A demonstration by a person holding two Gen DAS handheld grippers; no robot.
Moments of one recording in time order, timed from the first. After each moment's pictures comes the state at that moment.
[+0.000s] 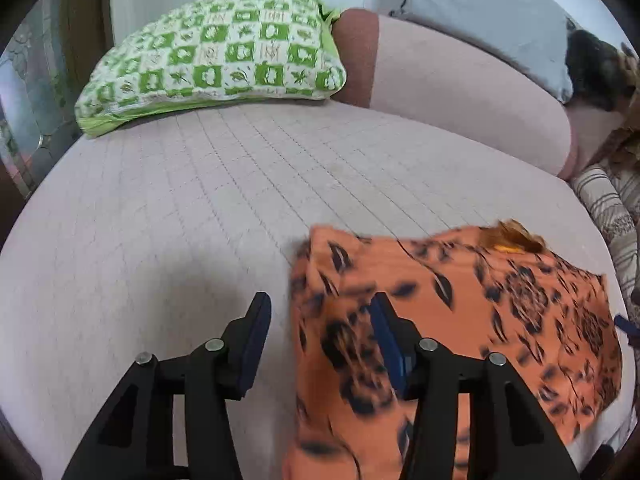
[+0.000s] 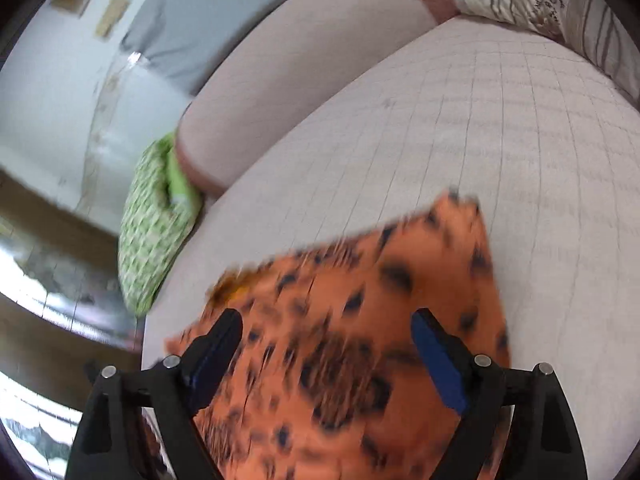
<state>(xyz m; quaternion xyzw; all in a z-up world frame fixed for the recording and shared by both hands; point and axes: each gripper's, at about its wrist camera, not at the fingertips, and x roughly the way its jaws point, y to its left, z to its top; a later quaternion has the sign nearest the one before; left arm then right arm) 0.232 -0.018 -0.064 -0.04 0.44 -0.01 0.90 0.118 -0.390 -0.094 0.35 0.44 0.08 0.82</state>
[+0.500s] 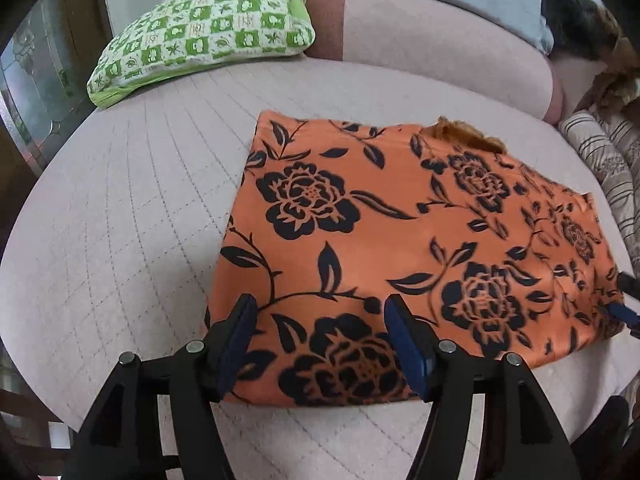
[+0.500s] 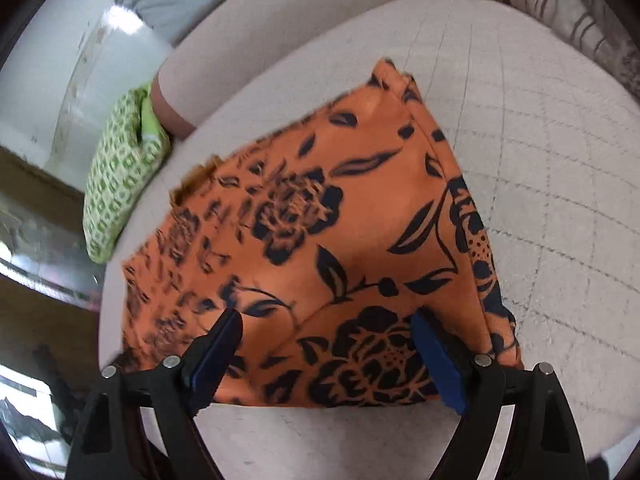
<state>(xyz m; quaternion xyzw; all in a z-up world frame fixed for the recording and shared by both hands) 0.138 -0.071 -0.078 -0.01 0.48 -0.01 0.88 0.043 -0.354 -0.108 0.31 0.47 0.04 0.83</state>
